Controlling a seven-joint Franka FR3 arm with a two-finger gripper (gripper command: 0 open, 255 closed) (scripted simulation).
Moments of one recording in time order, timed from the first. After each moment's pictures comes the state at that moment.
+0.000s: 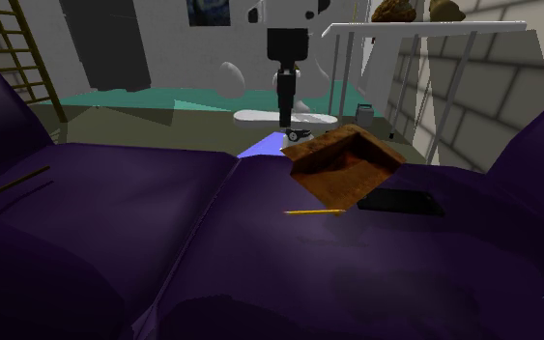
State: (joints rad) arm 0.00 0.19 0.36 -1.63 -0.08 1.75 1.53
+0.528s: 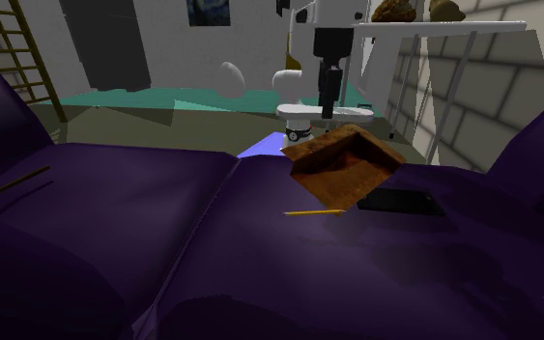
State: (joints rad) arm 0.05 0.00 0.42 -1.85 0.00 1.79 1.63
